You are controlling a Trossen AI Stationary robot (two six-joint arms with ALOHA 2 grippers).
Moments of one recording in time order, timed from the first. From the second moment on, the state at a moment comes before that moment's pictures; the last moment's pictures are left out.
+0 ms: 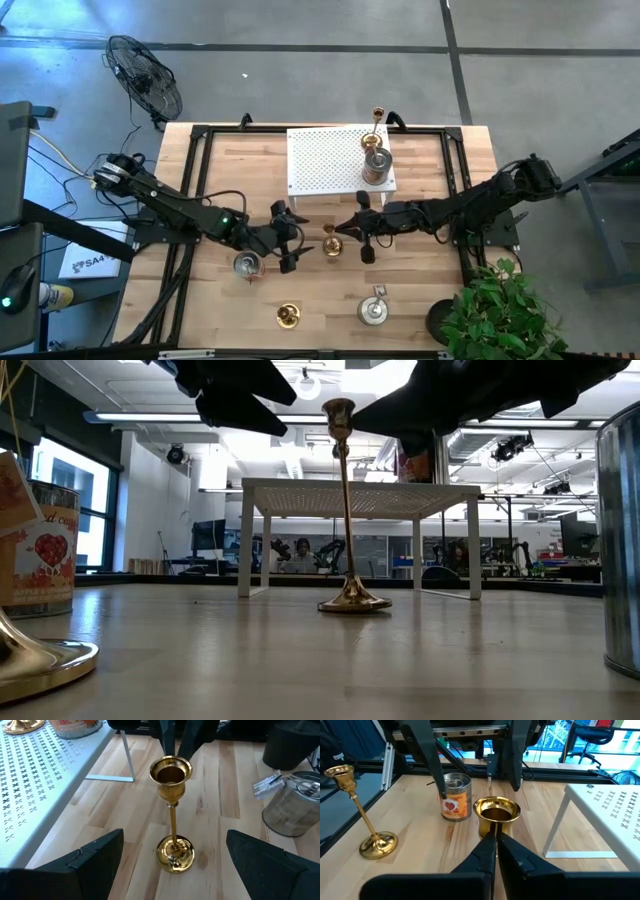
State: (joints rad) left arm -0.39 1.40 0.92 -0.05 -0.54 -0.29; right arm 0.20 1.44 0.66 0.53 0.14 0.02
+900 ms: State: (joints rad) left arm -0.39 1.40 0.92 -0.04 -0.54 -0.30; right arm 0.20 1.44 0.66 0.52 0.10 0.00
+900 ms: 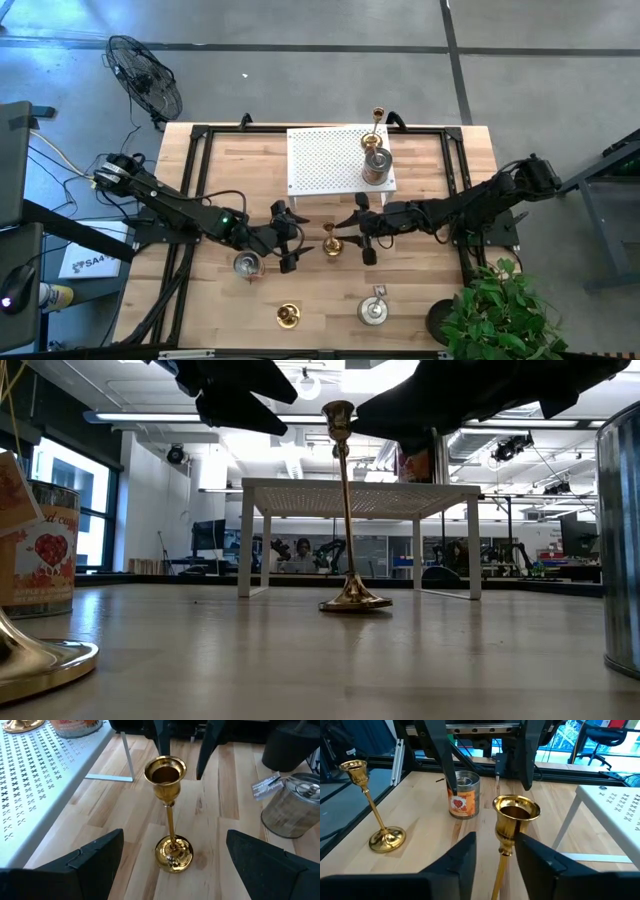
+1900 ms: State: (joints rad) left arm -0.25 1.59 0.92 0.30 -0.43 -0.29; right arm 0.20 1.44 0.66 0.54 0.13 0.00
